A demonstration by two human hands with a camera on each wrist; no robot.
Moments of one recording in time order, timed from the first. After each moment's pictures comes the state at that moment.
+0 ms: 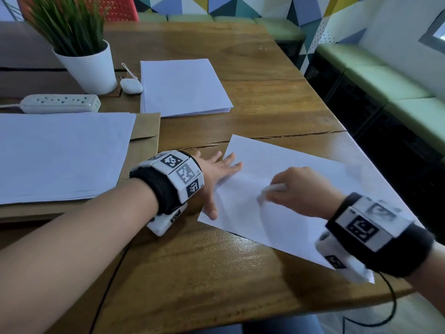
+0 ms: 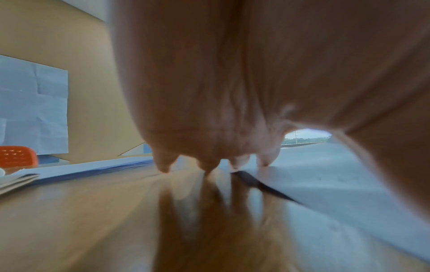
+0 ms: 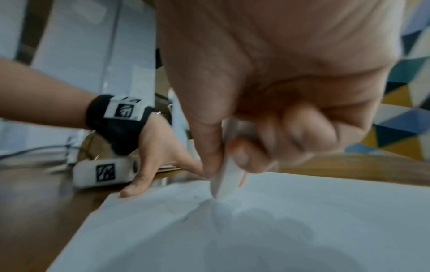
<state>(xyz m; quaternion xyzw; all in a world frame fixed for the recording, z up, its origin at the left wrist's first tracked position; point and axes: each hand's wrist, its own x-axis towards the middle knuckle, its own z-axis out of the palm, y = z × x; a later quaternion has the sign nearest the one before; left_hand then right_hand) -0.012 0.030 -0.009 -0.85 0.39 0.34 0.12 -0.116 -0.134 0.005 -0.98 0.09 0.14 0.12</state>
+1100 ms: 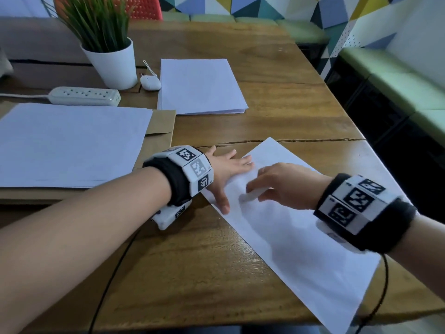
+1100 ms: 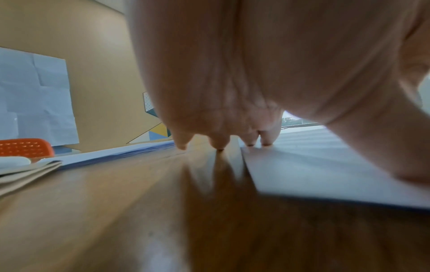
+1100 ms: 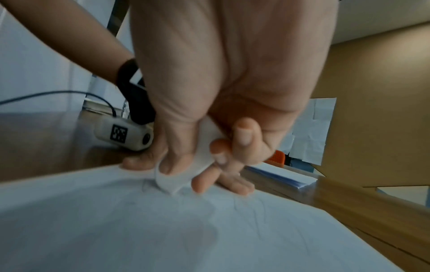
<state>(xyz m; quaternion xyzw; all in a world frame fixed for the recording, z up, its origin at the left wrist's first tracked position) -0.008 0.026 -0.013 -0.86 0.40 0.31 0.09 -0.083 -0.123 0.008 -0.95 -0.19 0.22 0.02</state>
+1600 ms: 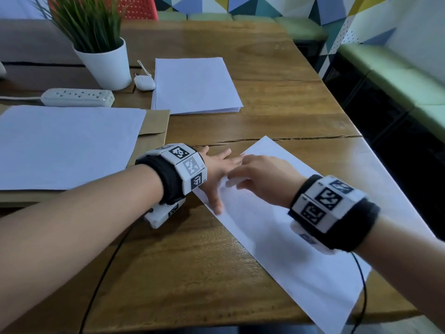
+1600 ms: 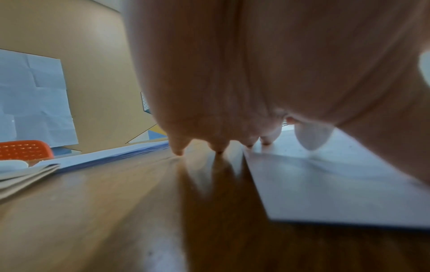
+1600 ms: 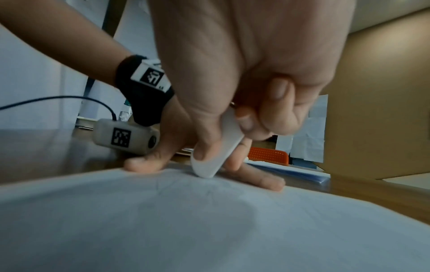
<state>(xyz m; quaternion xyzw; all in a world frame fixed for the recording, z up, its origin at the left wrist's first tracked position) -0.007 0.024 -0.013 -0.85 0.40 0.33 0.08 -0.080 -0.107 0.002 -0.97 -0.17 0.14 0.08</state>
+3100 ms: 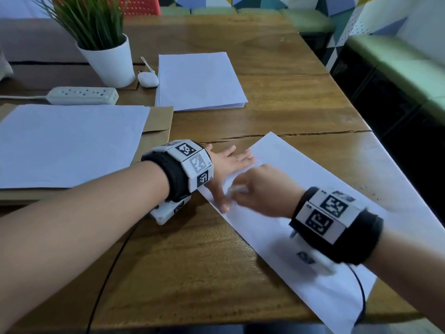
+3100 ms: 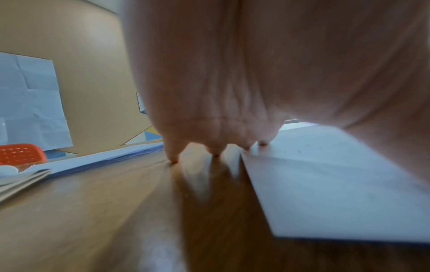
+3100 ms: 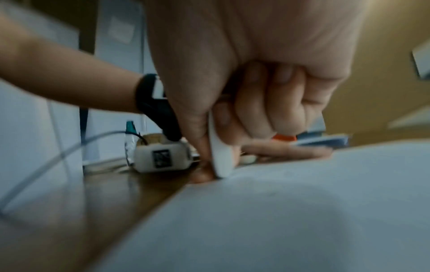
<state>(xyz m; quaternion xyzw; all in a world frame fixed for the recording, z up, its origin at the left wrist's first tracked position) -0.009 0.023 -0.011 -0.85 0.38 0.34 0.11 -0.089 -0.093 -0.013 -0.97 -0.12 0.12 0.16</state>
